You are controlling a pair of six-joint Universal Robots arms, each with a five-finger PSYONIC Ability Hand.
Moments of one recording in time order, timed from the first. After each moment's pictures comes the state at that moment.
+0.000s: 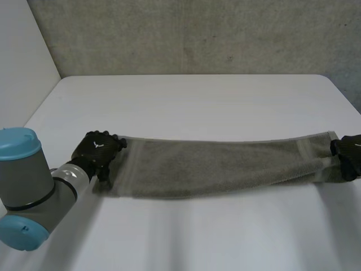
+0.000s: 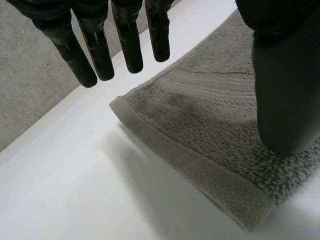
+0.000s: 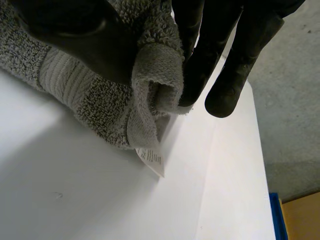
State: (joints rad) left arm 4.44 -1.99 -1.78 3.43 -1.38 3.61; right arm 1.44 -1.35 1.88 -0.13 1.35 2.54; left_hand 0.41 0.42 0.41 0.41 0.42; right_hand 0.99 1.09 1.33 1.34 1.18
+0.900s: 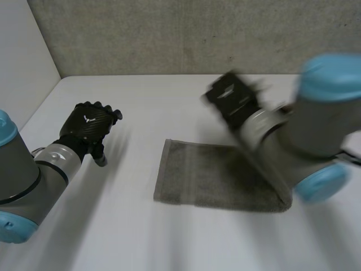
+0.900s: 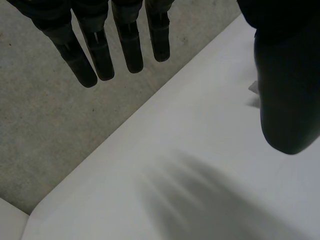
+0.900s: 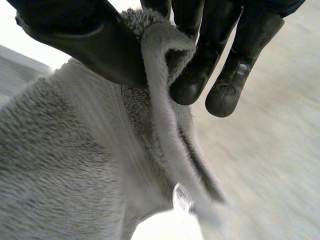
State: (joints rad) left arm 4.42 -1.83 -1.77 3.43 -1.40 3.58; right arm 2.16 -1.07 1.24 -0.03 1.42 2.31; left_hand 0.41 0.42 0.41 0.41 0.41; right_hand 0.99 1.09 1.35 1.35 1.18
